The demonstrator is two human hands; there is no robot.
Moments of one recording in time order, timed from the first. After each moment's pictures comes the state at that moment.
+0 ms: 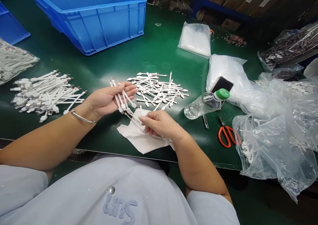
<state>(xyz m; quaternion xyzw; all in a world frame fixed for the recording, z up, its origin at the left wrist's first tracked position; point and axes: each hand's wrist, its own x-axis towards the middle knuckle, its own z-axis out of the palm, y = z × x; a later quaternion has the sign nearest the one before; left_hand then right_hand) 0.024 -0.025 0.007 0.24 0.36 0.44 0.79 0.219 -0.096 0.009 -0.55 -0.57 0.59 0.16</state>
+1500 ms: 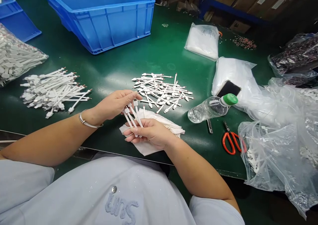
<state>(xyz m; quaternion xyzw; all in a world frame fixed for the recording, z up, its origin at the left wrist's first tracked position) 0.022 -0.039 0.002 0.61 0.44 0.30 0.59 0.192 -0.107 -0.007 -0.40 -0.29 0.84 0.22</state>
